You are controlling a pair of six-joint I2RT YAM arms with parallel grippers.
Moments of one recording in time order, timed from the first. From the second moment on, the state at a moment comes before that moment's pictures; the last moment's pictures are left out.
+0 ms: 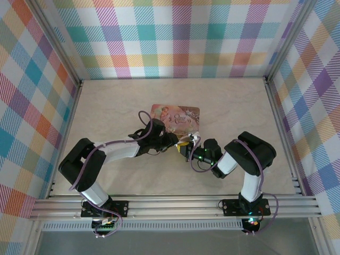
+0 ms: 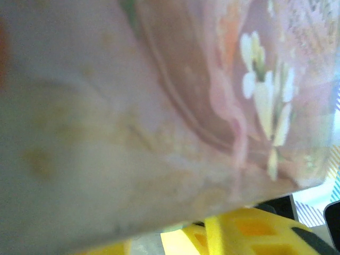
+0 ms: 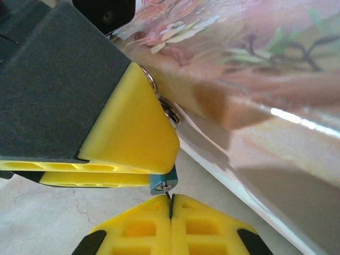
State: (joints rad) left arm -0.70 1.63 0.84 0.02 0.26 -1.13; right arm 0.67 1.84 0.34 1.23 -0.35 0.41
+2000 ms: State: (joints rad) left arm -0.65 1.46 0.48 0.40 0.28 -1.40; right arm 0.72 1.72 0.43 0.92 -0.40 0.79
